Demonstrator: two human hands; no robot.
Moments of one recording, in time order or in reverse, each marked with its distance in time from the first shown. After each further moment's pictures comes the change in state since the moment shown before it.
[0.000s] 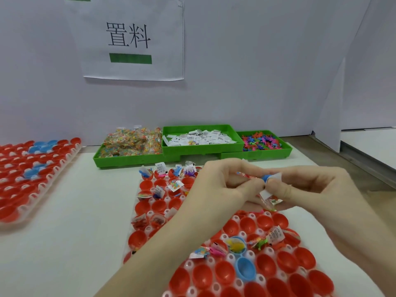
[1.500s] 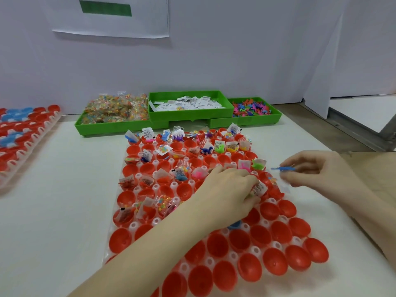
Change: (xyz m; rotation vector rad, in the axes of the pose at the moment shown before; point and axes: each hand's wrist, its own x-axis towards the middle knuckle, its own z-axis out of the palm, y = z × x) left_hand 0.008 -0.086 0.026 1.262 -0.283 0.256; right_hand -0.010 0.064 -0.061 -0.452 0.071 0.238
